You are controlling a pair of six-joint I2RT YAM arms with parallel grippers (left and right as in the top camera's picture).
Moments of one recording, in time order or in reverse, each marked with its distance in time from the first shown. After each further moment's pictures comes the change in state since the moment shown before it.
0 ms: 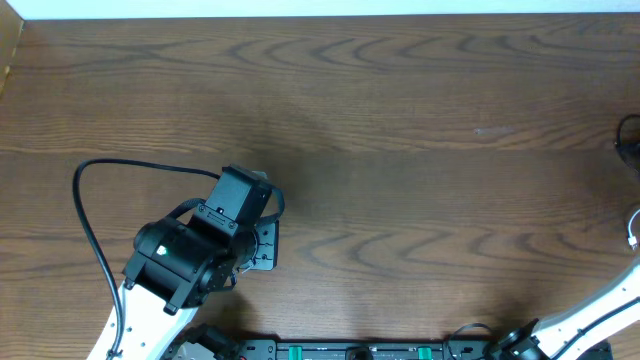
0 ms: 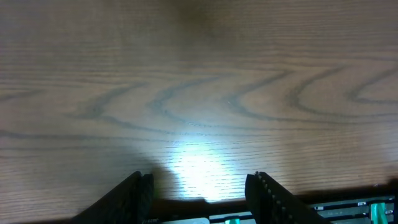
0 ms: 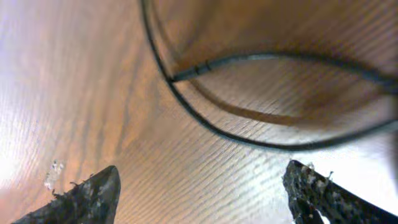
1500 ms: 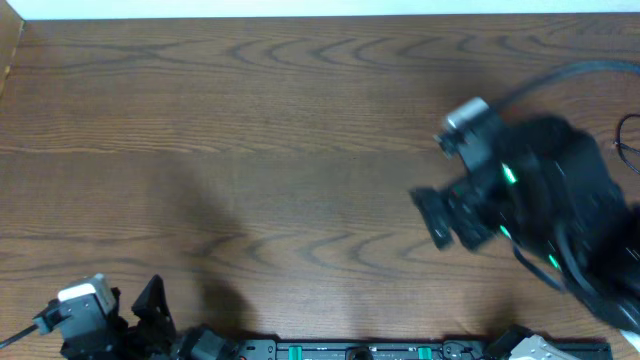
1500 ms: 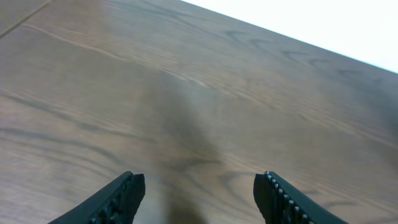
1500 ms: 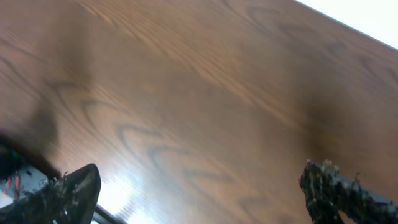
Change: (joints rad) left arm 0.000 -0.731 -0.002 -0.127 -0.458 -0.162; right arm 1.547 -1.044 -0.003 -0.512 0.587 0.153
